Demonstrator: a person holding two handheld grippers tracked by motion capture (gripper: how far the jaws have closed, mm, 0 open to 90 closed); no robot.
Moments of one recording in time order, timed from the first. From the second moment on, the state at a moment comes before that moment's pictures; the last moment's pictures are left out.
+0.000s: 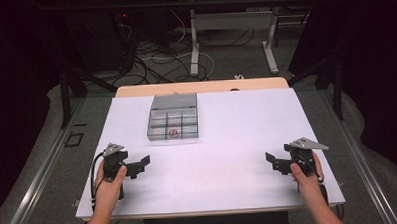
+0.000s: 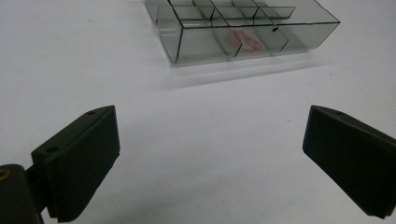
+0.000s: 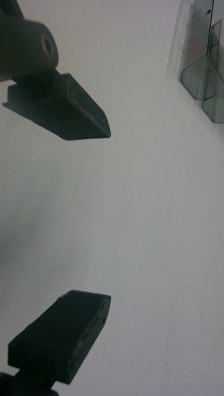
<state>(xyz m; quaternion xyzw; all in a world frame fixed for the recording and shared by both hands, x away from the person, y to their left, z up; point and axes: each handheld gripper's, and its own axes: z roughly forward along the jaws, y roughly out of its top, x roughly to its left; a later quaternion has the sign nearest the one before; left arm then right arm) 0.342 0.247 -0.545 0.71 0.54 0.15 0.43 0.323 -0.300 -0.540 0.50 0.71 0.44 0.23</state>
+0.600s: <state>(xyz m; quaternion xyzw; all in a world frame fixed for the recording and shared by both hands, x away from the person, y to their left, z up) 0.343 0.248 -0.549 0.71 0.55 0.16 0.42 0.323 -0.298 -0.540 0.51 0.71 0.44 0.22</state>
